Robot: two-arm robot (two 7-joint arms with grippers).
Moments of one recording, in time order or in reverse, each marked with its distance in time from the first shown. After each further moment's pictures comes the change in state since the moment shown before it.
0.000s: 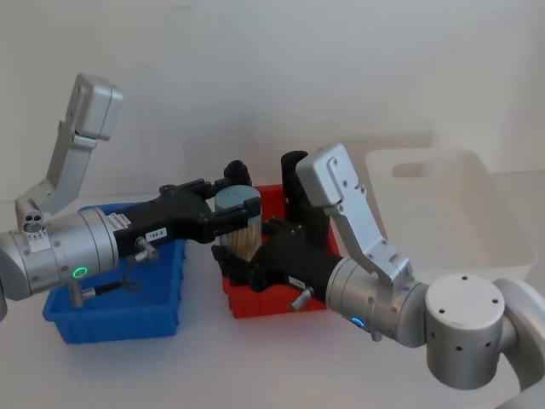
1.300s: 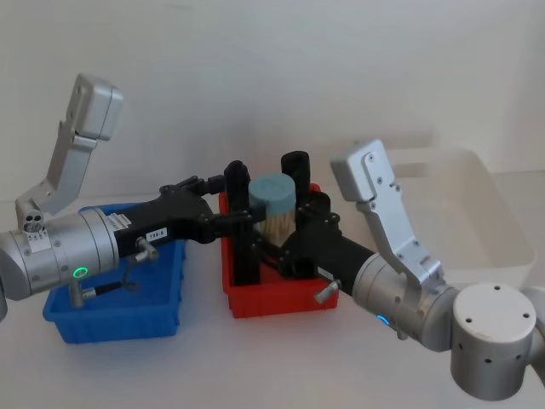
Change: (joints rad) left arm 0.000 0.000 0.000 0.000 0.000 0.000 0.000; right arm -0.045 0.045 0.015 -0.077 0.018 -0.009 -0.119
